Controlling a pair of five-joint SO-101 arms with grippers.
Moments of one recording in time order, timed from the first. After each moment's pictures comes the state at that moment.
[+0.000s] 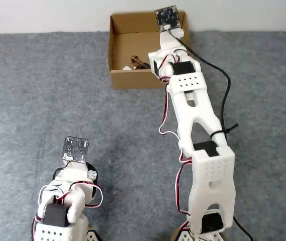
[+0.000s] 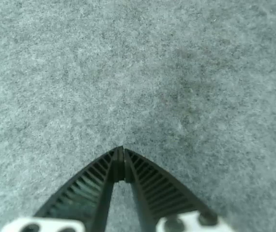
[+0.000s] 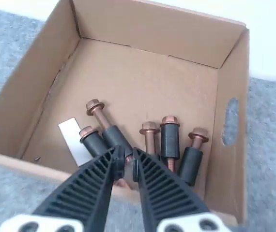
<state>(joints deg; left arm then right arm) 3.4 -103.3 96.7 71.4 6.3 -14.3 35.3 -33.7 44.2 4.4</state>
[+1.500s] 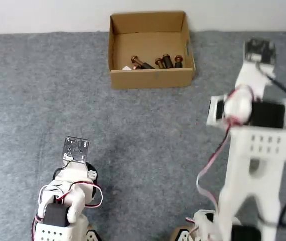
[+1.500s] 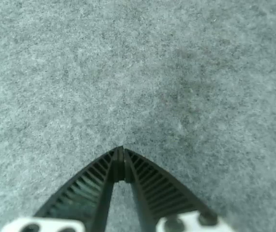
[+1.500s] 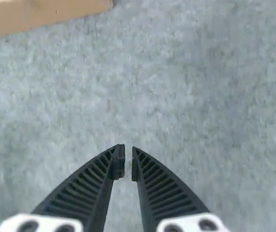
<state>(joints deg) 3.4 -103.3 96.7 71.4 6.3 2.4 -28.7 2.5 95.6 -6.8</state>
